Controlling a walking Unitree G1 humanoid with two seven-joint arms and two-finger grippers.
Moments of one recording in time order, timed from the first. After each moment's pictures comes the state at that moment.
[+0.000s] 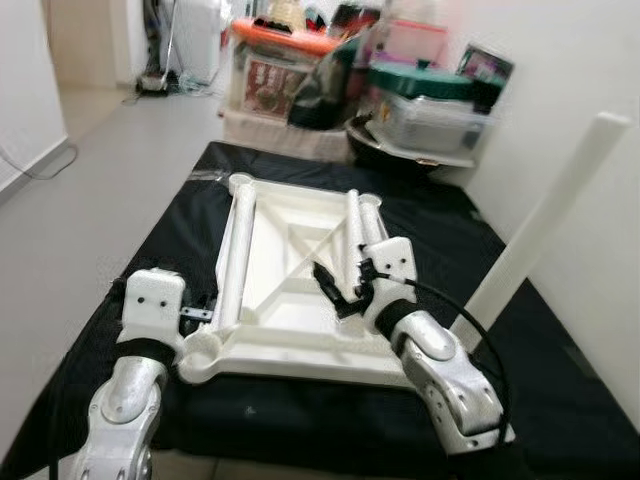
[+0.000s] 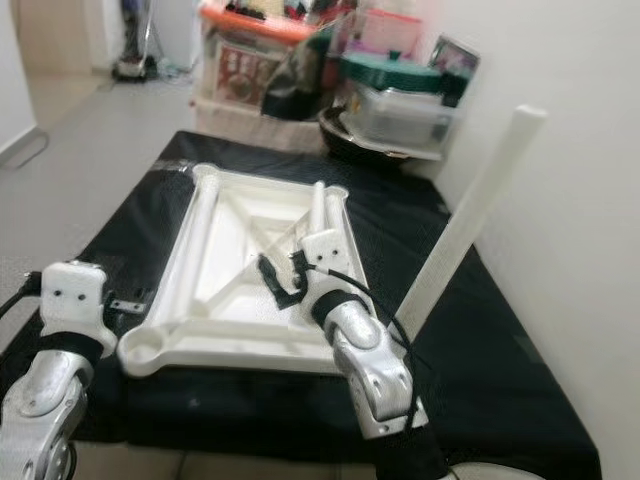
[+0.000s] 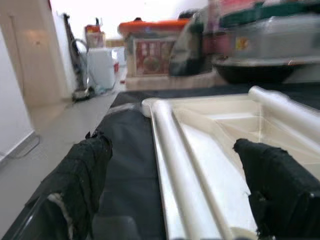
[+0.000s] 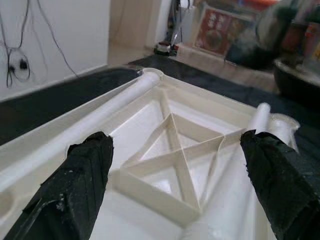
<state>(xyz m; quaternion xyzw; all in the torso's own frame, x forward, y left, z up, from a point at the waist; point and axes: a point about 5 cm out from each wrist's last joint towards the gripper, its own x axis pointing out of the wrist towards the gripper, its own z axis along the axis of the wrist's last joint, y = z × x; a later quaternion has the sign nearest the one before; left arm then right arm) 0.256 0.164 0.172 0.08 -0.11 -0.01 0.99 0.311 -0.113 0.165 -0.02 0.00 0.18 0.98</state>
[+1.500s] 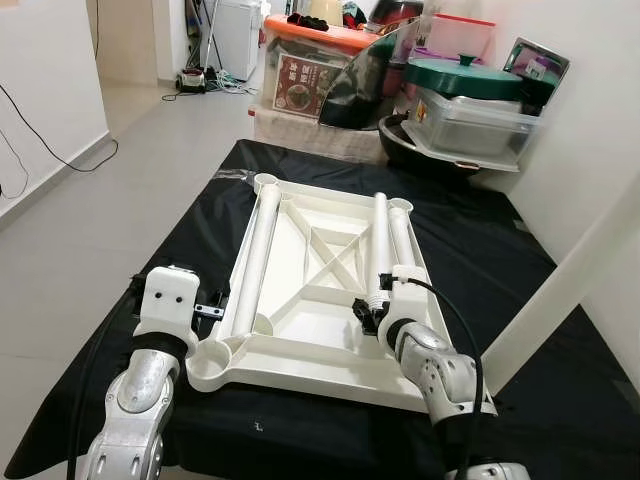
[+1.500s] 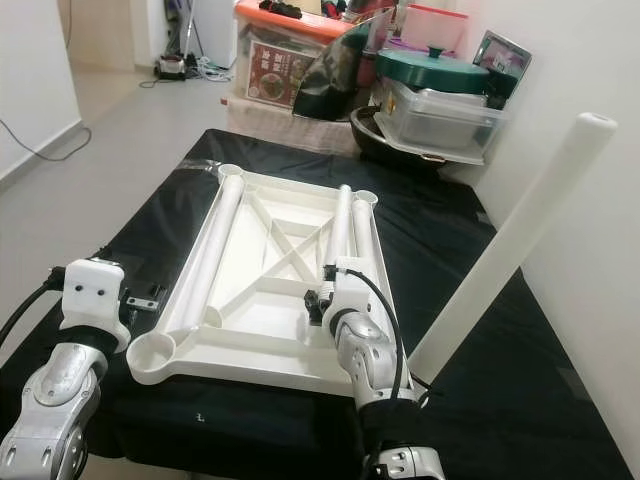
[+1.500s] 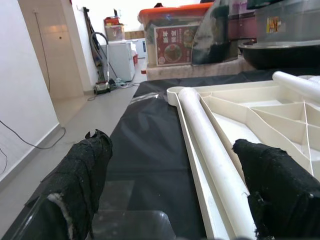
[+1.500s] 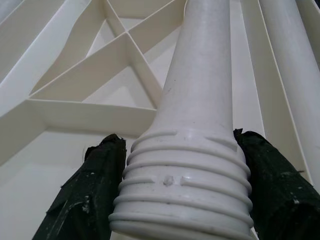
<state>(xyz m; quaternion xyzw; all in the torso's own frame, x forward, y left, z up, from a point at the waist) 0.267 0.171 0.164 0.10 -0.10 0.00 0.99 0.332 -0.127 0.108 0.08 0.23 0.03 0.97</state>
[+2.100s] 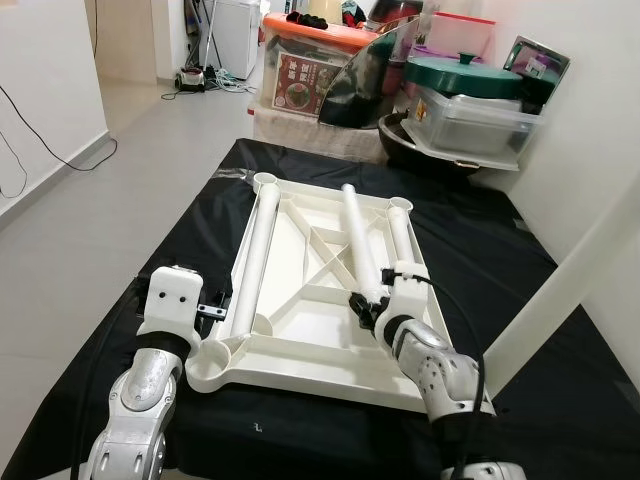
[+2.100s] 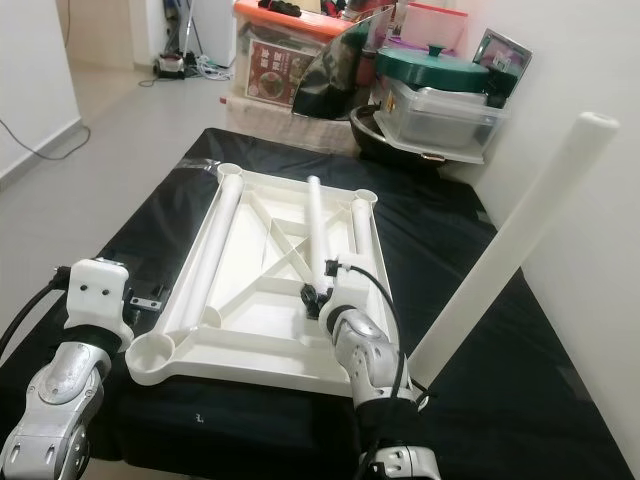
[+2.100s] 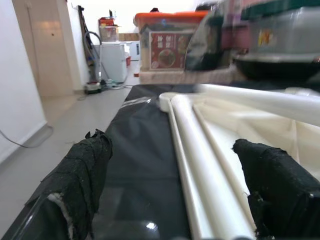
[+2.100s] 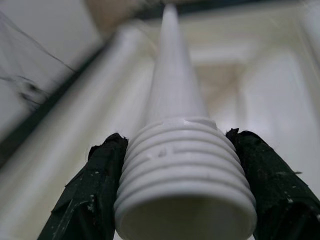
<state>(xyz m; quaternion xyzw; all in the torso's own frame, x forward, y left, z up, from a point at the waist) 0.273 0.174 0.173 0.05 -0.11 -0.01 0.99 0.337 -0.112 0.158 0.18 0.08 0.16 0.97</state>
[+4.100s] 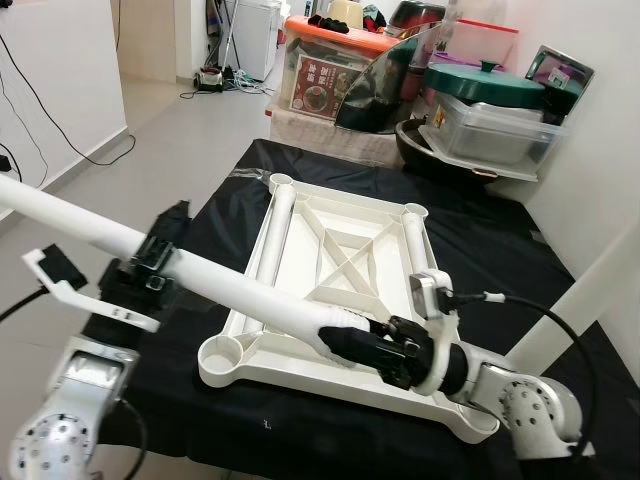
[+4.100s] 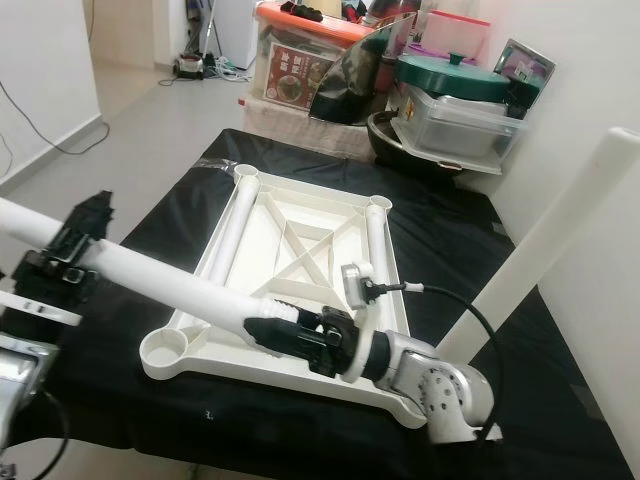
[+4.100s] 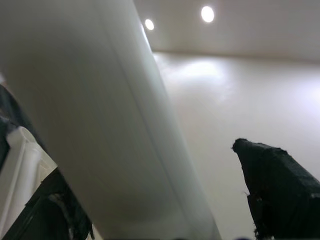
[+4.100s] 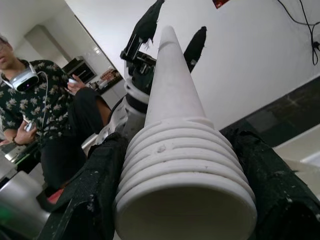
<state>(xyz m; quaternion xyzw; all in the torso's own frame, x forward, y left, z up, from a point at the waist) 0.250 0.219 0.216 -0.49 -0.19 -0.19 0.83 0.253 -0.135 0.163 0.29 0.11 0.63 0.71</state>
